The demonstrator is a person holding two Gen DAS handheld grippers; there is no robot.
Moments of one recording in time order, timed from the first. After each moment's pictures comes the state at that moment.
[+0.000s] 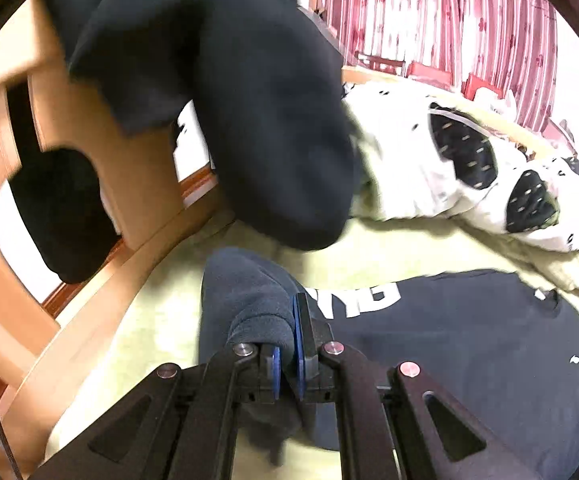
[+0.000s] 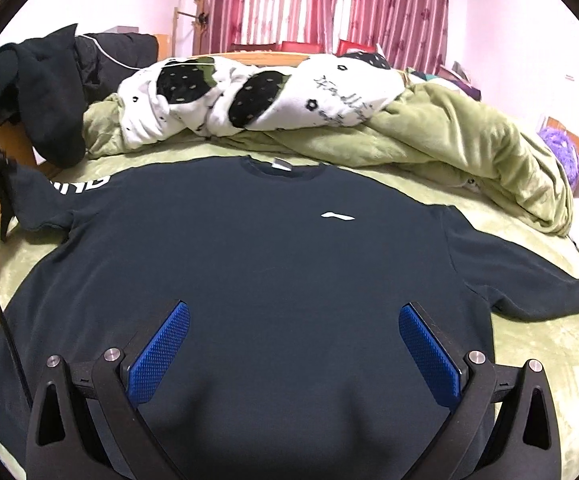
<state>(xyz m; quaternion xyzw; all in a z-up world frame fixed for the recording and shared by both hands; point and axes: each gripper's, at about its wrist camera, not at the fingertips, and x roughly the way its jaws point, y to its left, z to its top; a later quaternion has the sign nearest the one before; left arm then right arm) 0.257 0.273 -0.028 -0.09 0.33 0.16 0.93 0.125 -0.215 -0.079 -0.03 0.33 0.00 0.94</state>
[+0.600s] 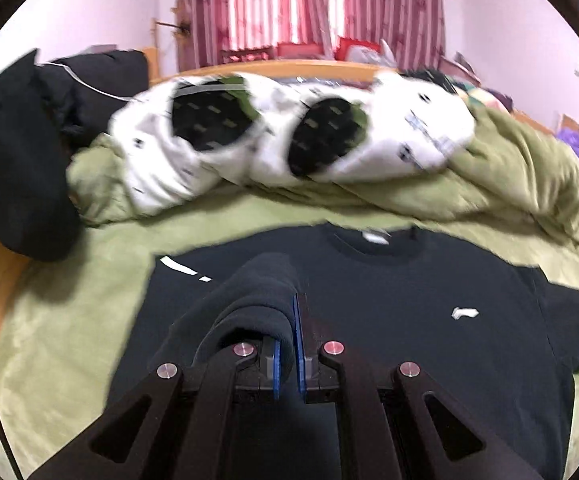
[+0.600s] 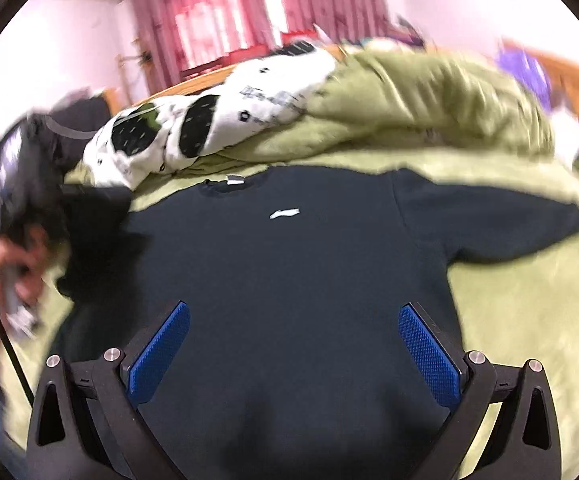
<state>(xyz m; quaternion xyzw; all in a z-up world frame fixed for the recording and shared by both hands) 0.290 -0.042 -0.045 0.00 0.34 0.01 0.94 0.110 -0.314 -0.065 0.14 0.34 -0.02 0.93</state>
